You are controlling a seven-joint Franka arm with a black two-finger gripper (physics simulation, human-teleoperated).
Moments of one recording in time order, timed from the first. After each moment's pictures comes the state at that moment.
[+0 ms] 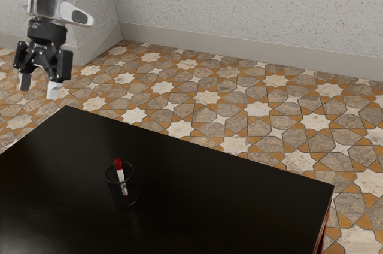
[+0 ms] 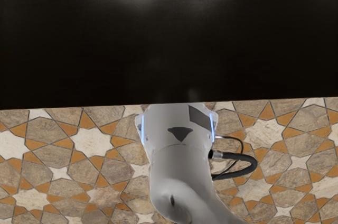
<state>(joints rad) 0.06 -0.08 -0.03 -1.55 0.02 0.84 0.08</state>
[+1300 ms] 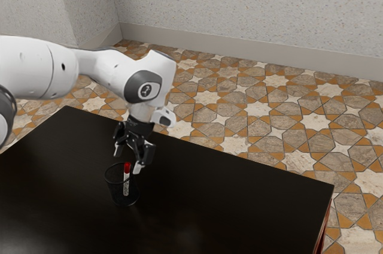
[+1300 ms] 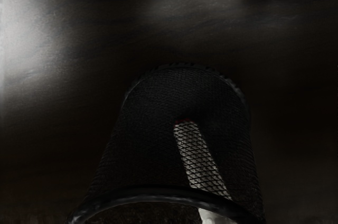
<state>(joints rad) -0.16 0.36 0.04 -1.81 0.17 1.65 0.10</state>
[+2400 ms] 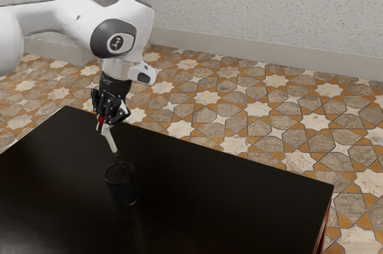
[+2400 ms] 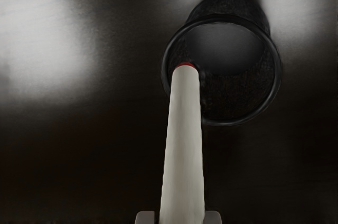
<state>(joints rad) -0.19 0.09 0.06 -1.80 0.24 1.46 0.05</state>
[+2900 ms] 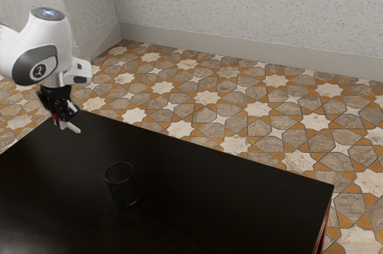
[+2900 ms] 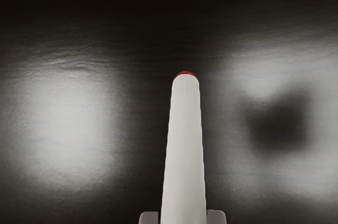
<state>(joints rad) 0.10 -0.23 0.07 -2.23 0.36 2.00 0.04</state>
